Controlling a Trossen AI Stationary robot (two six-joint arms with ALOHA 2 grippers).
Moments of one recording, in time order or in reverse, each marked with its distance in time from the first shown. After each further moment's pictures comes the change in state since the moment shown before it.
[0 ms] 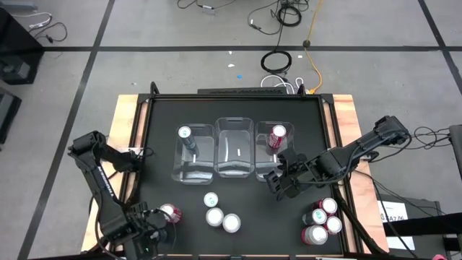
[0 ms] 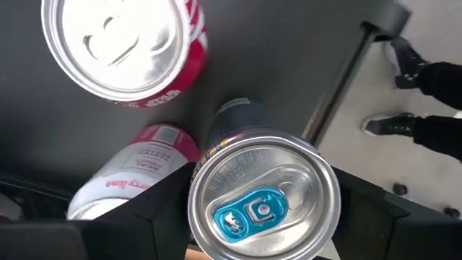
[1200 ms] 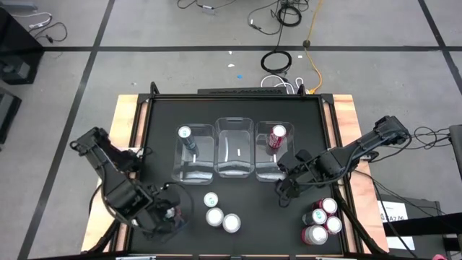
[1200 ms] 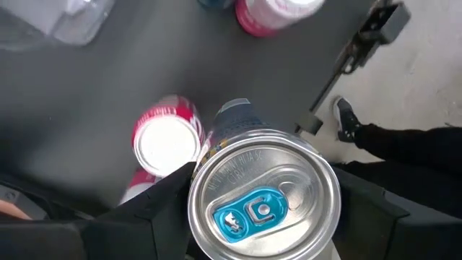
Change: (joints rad) left arm 0.261 -0.011 0.352 -0.248 -0.021 0.041; right arm 0.003 0.000 0.000 -0.149 -0.138 -0.308
